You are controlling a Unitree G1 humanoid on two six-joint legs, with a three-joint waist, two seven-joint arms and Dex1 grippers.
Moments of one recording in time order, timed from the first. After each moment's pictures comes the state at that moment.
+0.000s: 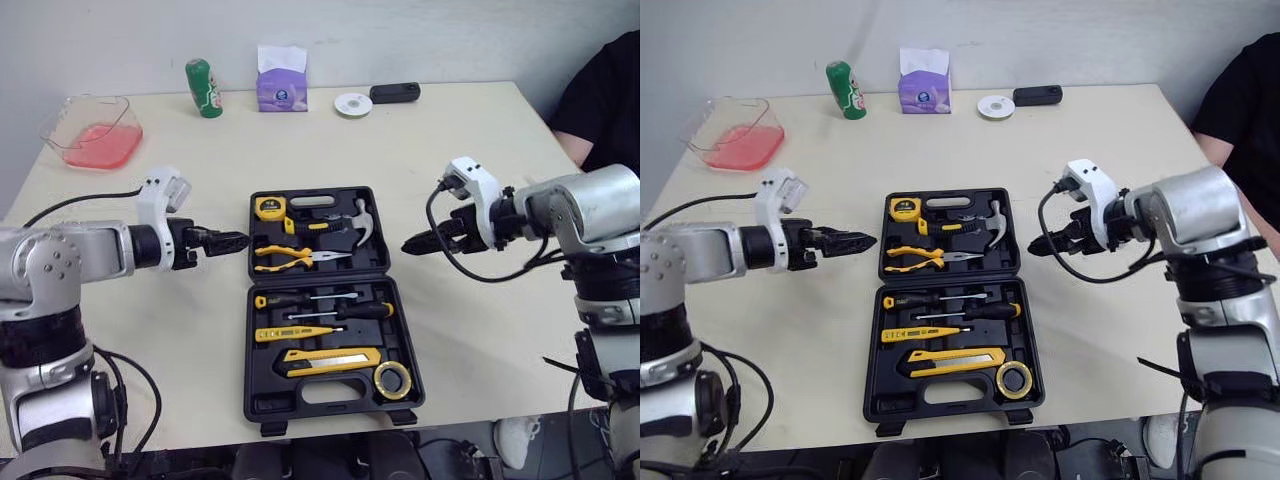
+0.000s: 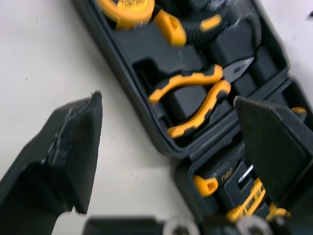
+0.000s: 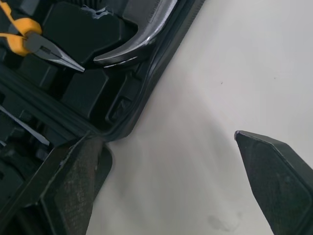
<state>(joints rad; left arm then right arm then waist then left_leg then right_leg) -0.76 0.70 0.27 -0.12 -0.71 1.61 -0.37 -1.08 -0.72 0.23 0.17 0.31 1.51 0.93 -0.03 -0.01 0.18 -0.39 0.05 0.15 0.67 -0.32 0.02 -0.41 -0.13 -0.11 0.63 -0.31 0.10</state>
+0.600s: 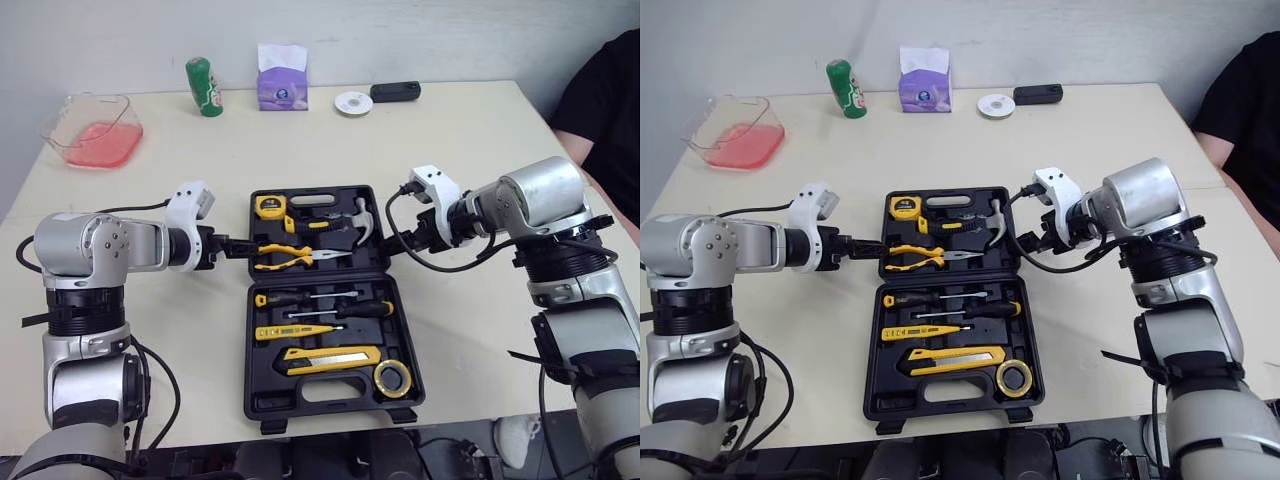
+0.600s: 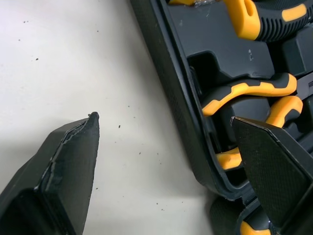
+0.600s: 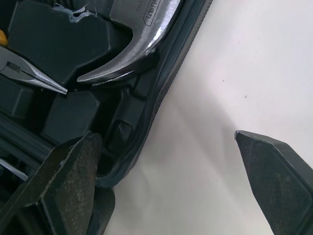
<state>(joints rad) -0.81 0.59 0.19 0.03 -0.56 1.60 -0.30 -1.13 -0.58 0.25 0.31 0.32 1.50 0.76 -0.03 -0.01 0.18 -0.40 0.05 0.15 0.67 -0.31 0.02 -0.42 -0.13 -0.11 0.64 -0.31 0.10</state>
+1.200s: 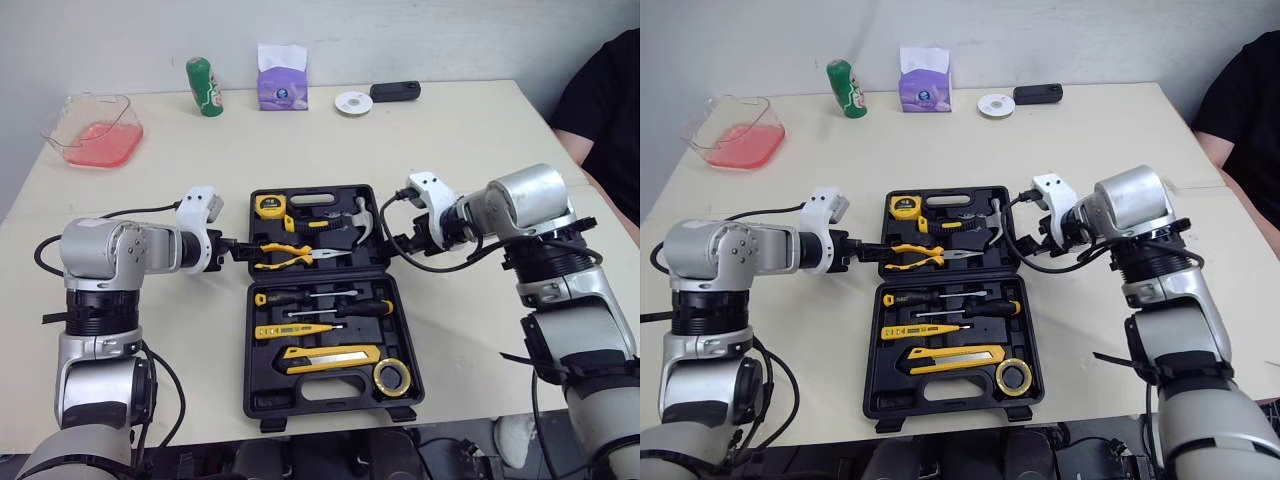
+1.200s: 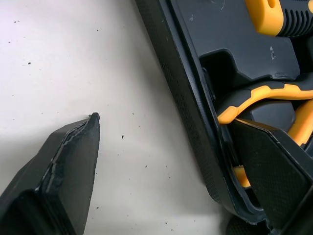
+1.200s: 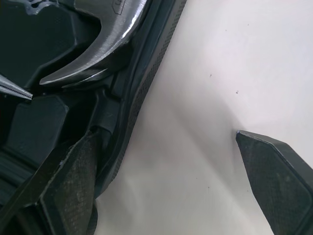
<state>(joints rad) -0.80 0.57 0.14 0.05 -0.48 1.52 -0.31 -1.13 -0.55 0.25 0.38 0.31 1.46 0.67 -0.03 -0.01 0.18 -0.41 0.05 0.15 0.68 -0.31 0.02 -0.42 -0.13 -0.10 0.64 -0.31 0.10</state>
